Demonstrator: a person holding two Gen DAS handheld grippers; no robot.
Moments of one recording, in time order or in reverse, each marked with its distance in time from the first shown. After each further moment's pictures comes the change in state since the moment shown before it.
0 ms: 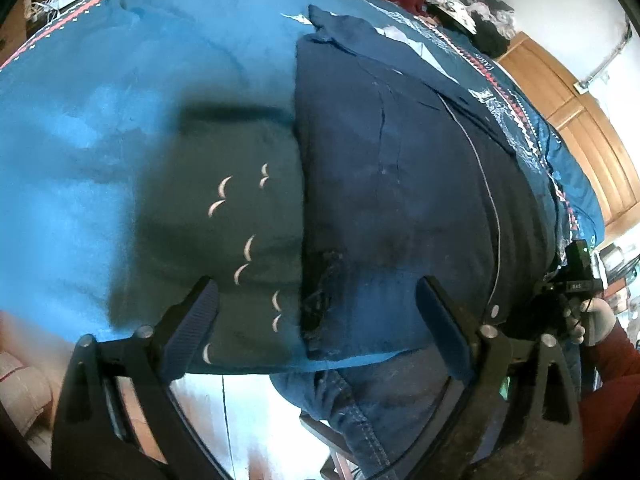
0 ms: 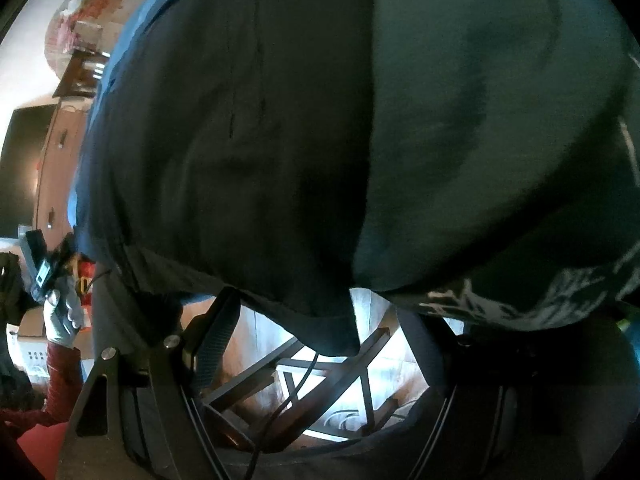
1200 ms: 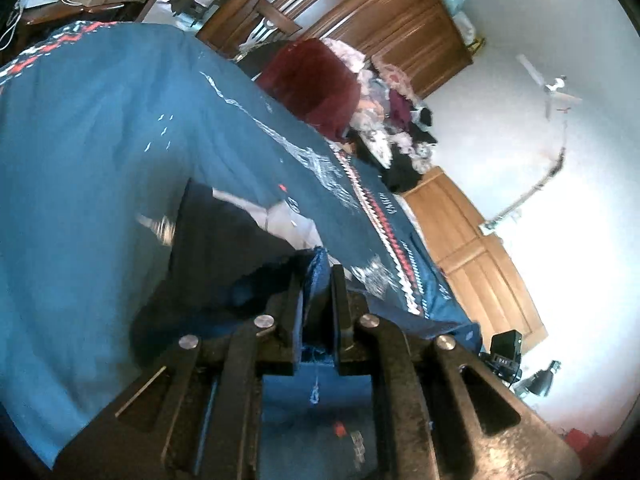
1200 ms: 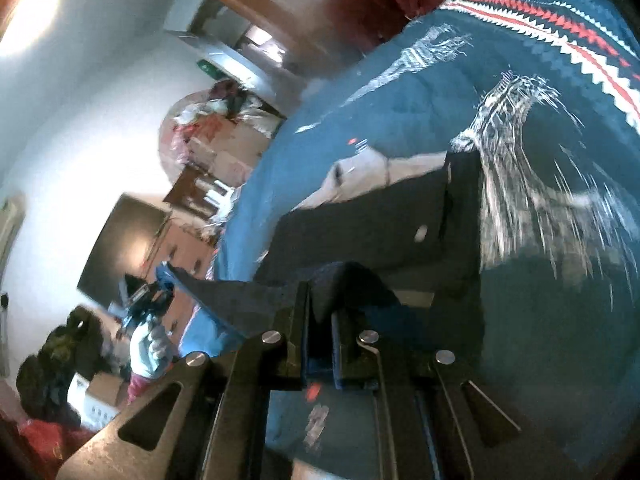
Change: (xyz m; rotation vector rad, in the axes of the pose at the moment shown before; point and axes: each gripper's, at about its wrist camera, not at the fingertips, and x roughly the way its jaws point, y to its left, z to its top) left arm -0.019 -0.039 0.252 -0.169 -0.336 -0.394; right arm -0.232 0.032 0.225 -0.110 -0.521 0.326
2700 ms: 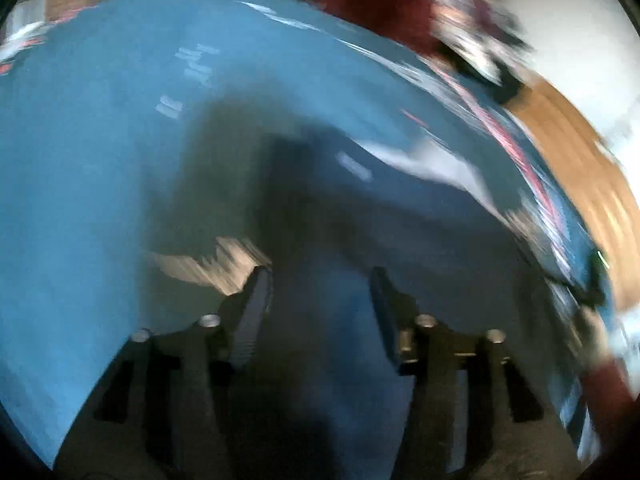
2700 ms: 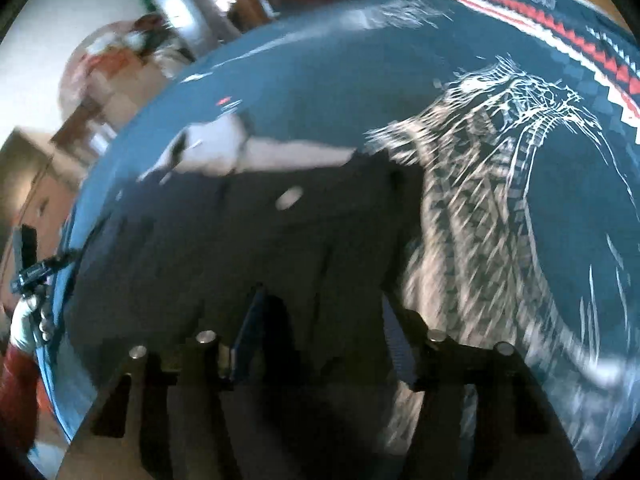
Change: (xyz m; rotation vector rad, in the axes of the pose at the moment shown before) left arm 0.082 0.057 -0.080 0.229 0.325 0.347; right arm 0.139 -0.099 0.036 -0.206 0.115 -0.400
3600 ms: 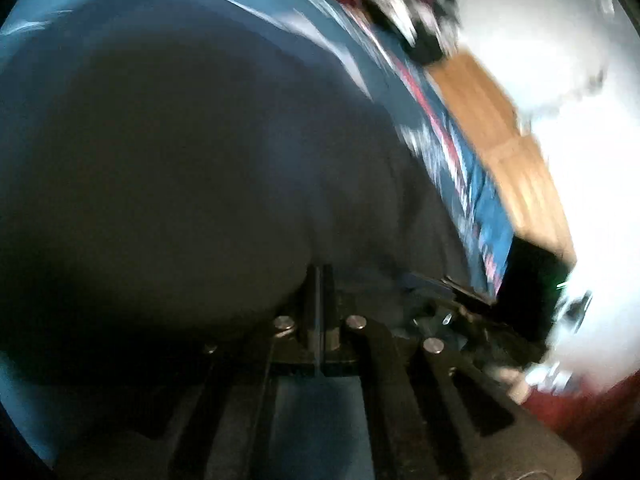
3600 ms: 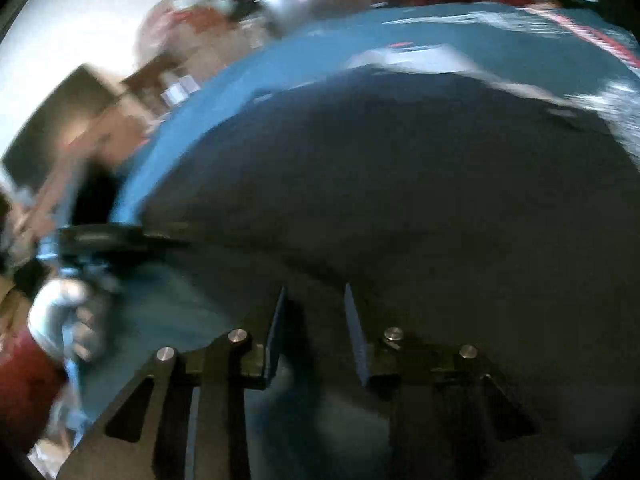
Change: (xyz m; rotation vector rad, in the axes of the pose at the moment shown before) left arm -0.021 -0.001 -0.094 -0.202 0.014 -0.351; right arm 0.013 0.166 -0.108 -0.138 -0.014 0.128
